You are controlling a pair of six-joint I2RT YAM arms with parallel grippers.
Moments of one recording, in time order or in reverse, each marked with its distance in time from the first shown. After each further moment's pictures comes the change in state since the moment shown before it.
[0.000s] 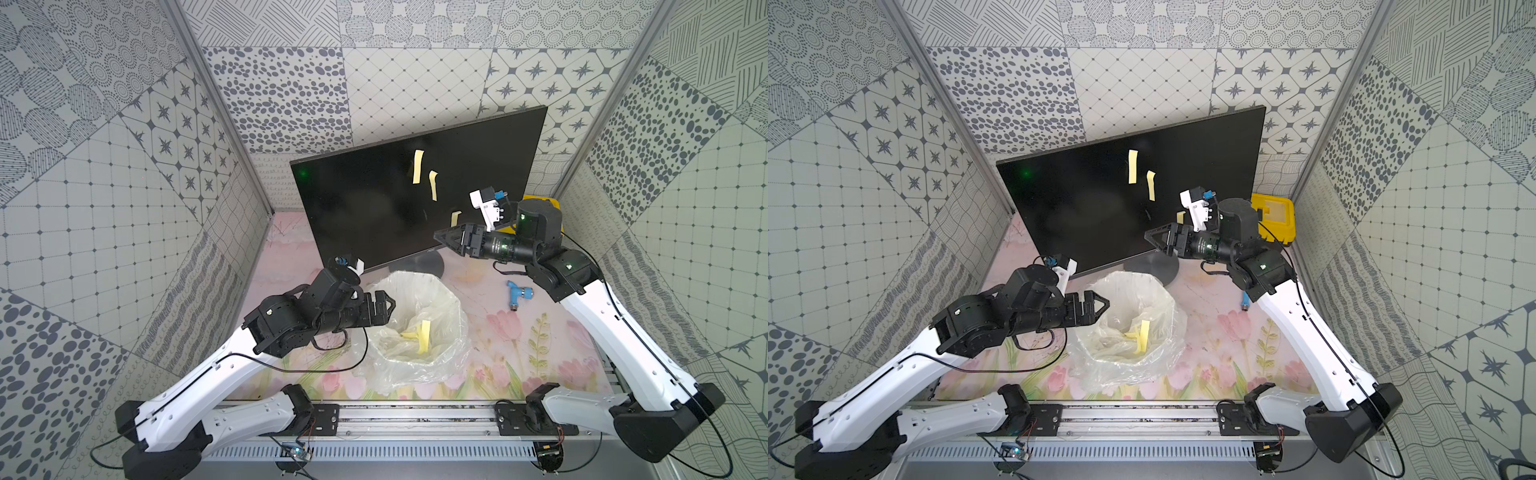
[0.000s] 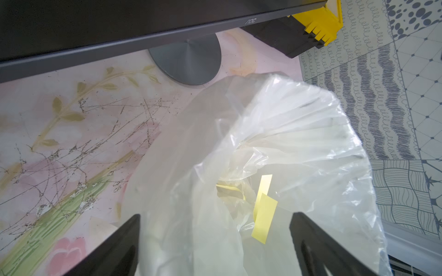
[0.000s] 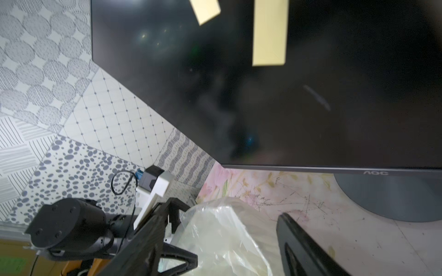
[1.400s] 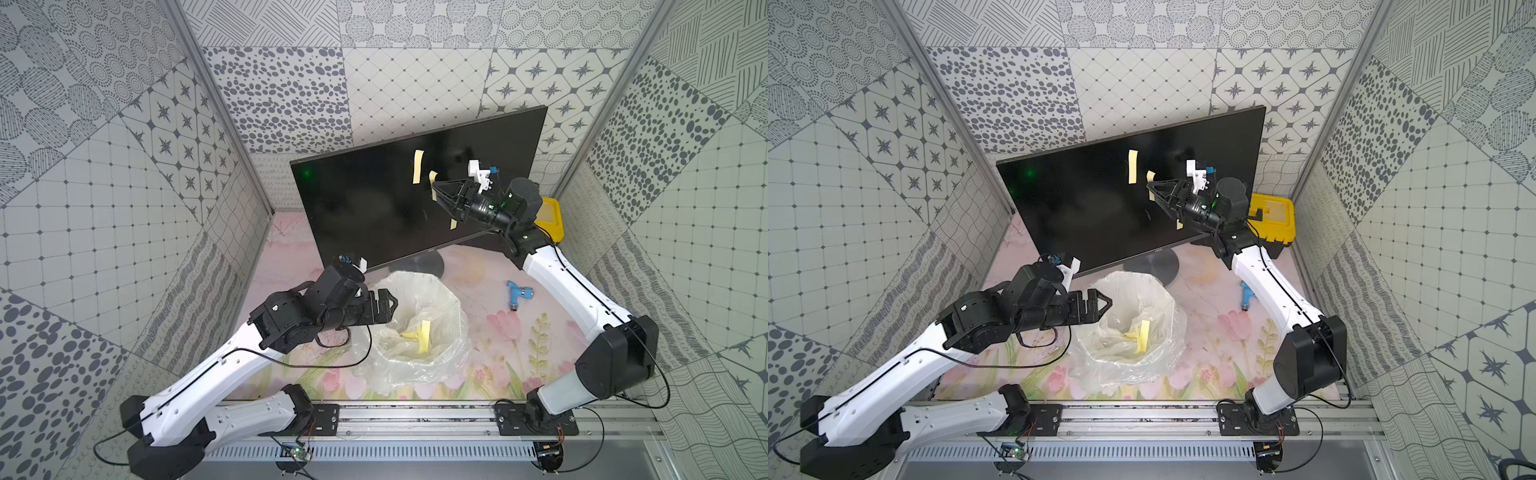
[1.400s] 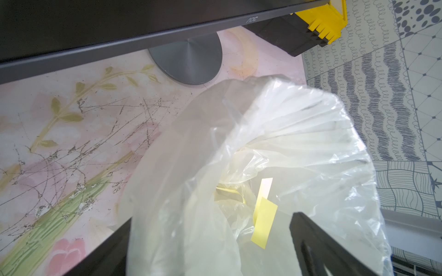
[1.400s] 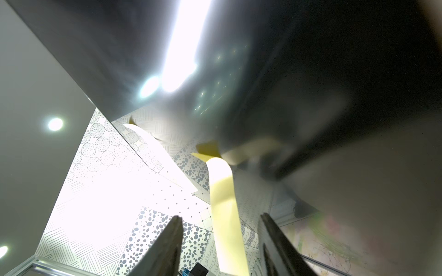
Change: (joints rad) left arm 0.000 0.030 0.016 0.000 0.000 0.000; right arm -0.090 0.307 0.035 0.666 -0.116 0.544
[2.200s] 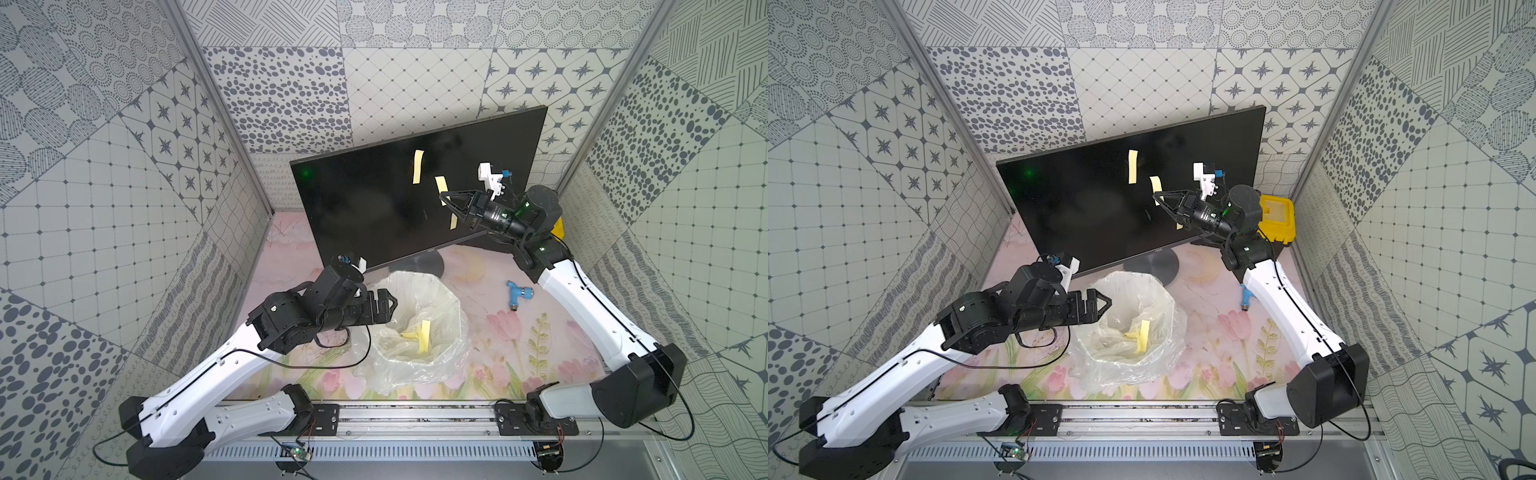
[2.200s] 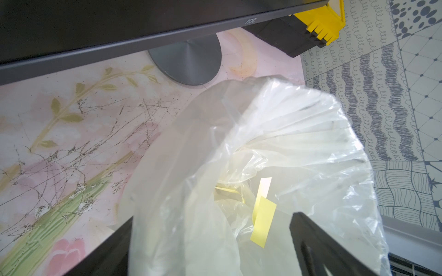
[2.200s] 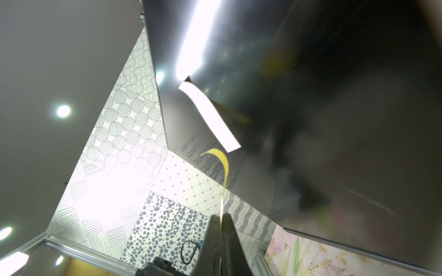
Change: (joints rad) left arm 0.000 -0.007 0.000 0.000 0.000 0.000; right arm 0.004 -0.175 -0.085 -0.066 -0.020 -0.042
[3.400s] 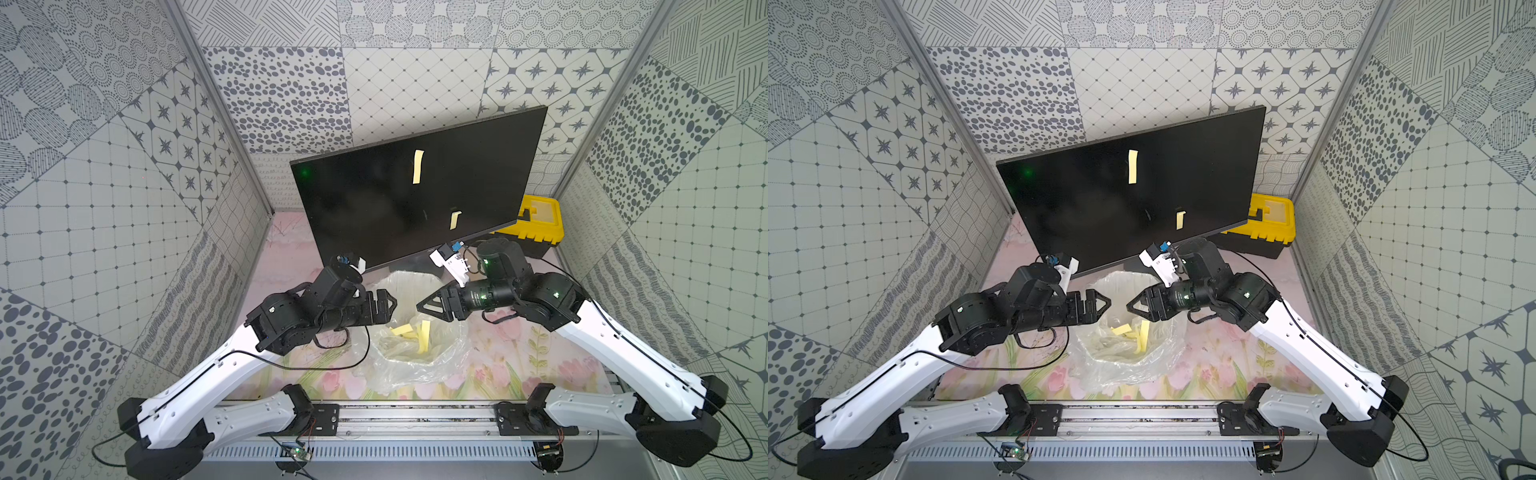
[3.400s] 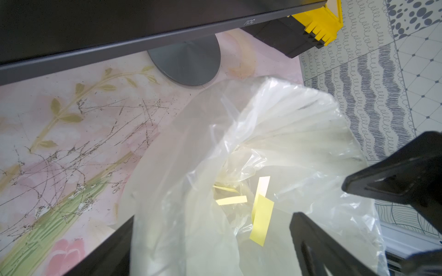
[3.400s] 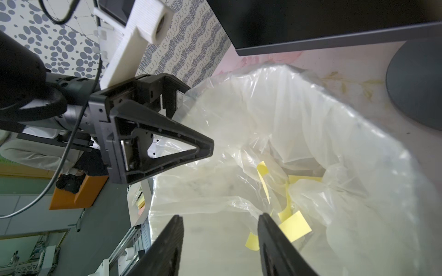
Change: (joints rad) left arm -0.003 -0.006 -0.002 0.000 0.000 0.000; right arm 0.457 -0.204 -0.024 -0.983 0.238 -0.739
